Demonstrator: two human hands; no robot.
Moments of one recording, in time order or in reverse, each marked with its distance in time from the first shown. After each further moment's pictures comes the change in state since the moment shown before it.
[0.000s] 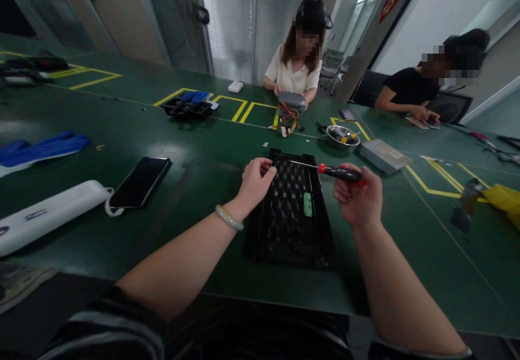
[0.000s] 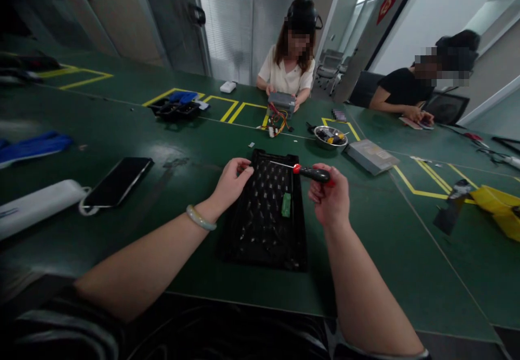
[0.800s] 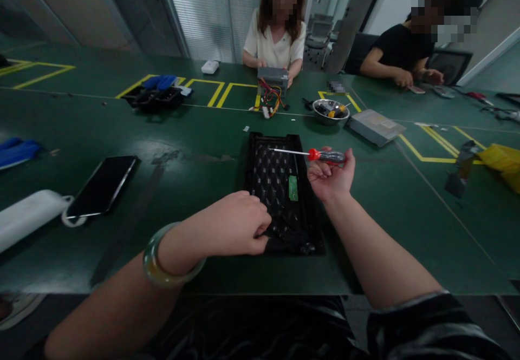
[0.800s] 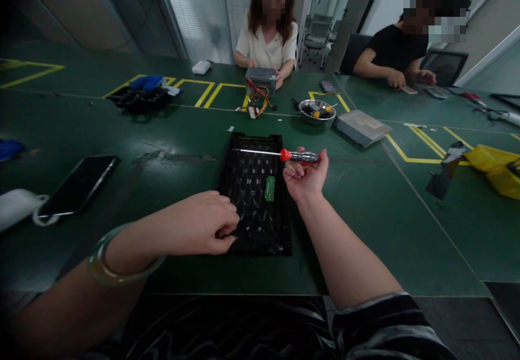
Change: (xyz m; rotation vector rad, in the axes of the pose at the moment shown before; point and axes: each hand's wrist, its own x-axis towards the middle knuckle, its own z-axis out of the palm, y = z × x) left_hand -0.064 0.068 -0.044 0.449 -0.960 0.528; right_hand 0.020 0.049 -0.018 0.824 0.003 0.212
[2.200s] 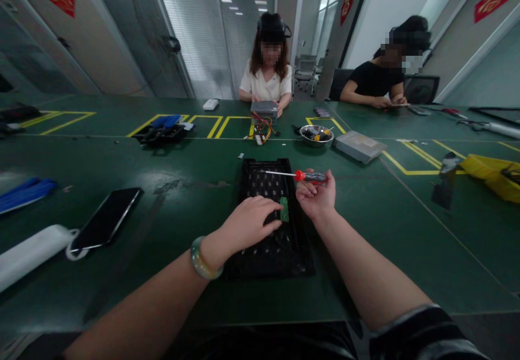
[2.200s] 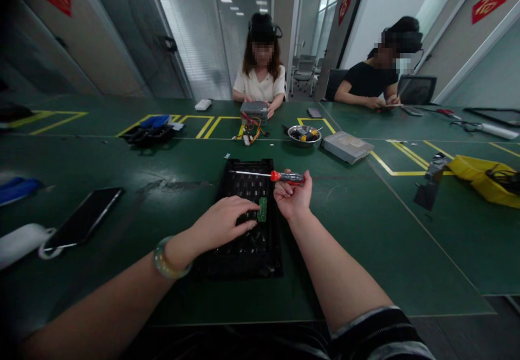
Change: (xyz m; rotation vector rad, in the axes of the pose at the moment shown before) left_hand 0.052 -0.013 0.024 0.123 0.263 -0.073; right_hand 0.004 -0.004 -0.010 0.295 -0.047 0.124
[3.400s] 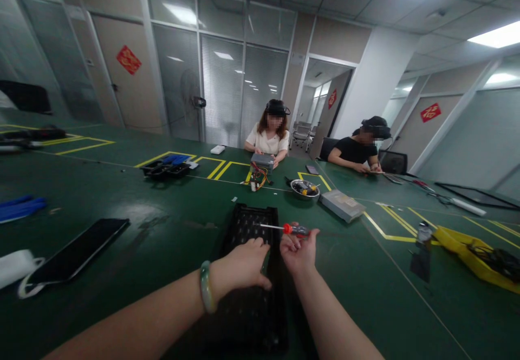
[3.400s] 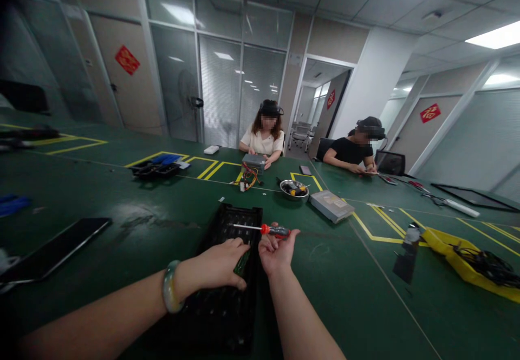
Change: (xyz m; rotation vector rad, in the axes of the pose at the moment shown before) left_hand 0.044 0.015 0.003 0.034 -0.183 -0.125; right_hand 0.000 -0.002 -0.001 0.038 0.037 -0.006
